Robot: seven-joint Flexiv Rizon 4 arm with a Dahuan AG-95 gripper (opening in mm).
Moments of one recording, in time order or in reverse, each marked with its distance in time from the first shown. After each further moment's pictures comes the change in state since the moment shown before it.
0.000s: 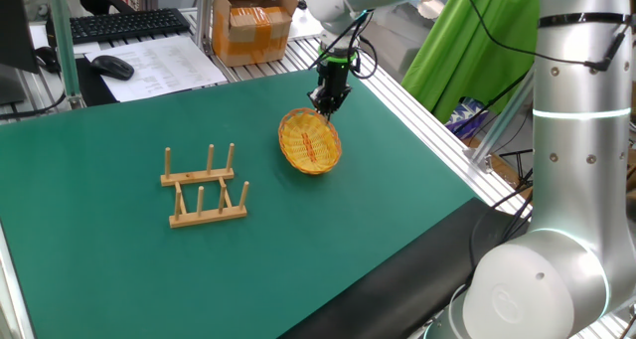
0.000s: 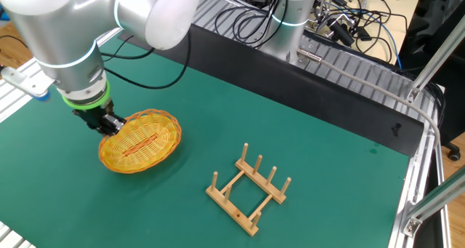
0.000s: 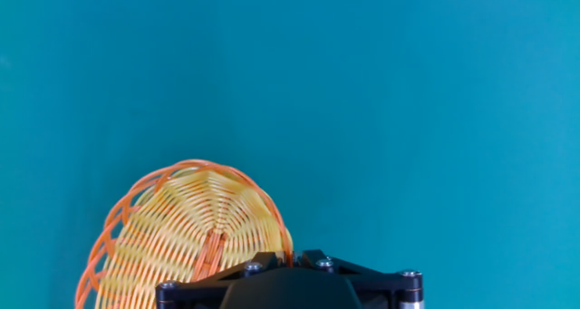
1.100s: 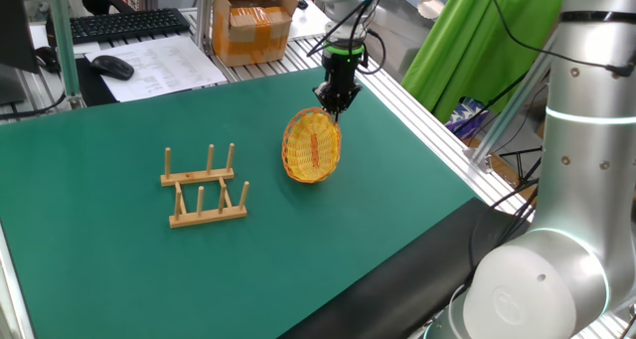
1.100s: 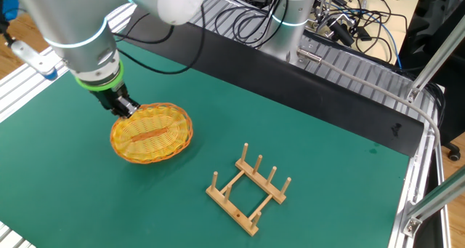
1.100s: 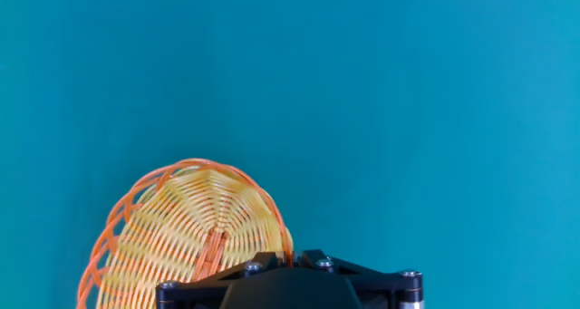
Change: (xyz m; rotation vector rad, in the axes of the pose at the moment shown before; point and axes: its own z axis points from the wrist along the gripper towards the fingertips) arm 0.048 0.023 -0.039 -0.001 0.068 0.147
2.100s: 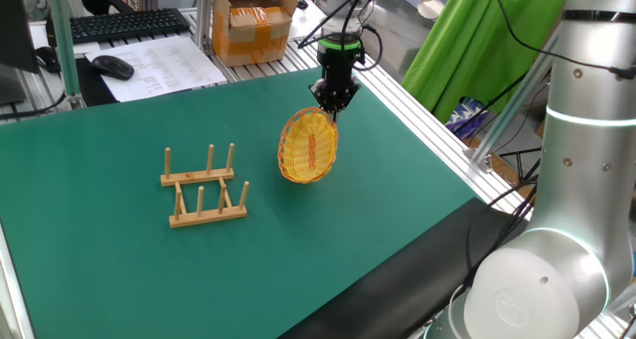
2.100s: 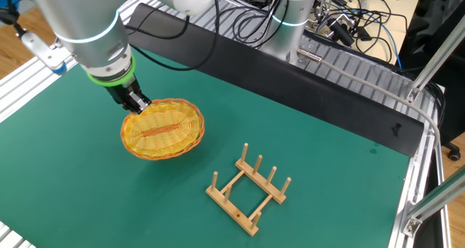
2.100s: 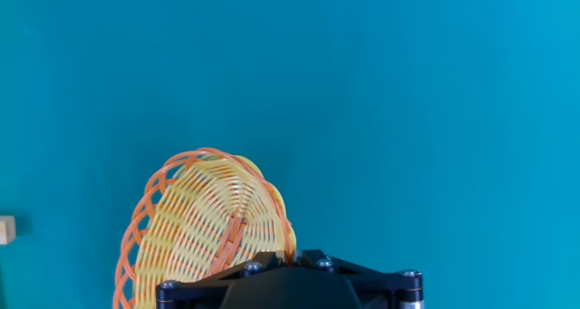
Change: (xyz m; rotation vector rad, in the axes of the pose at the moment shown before) arm 0.017 0.019 -0.016 -0.012 0.043 0.057
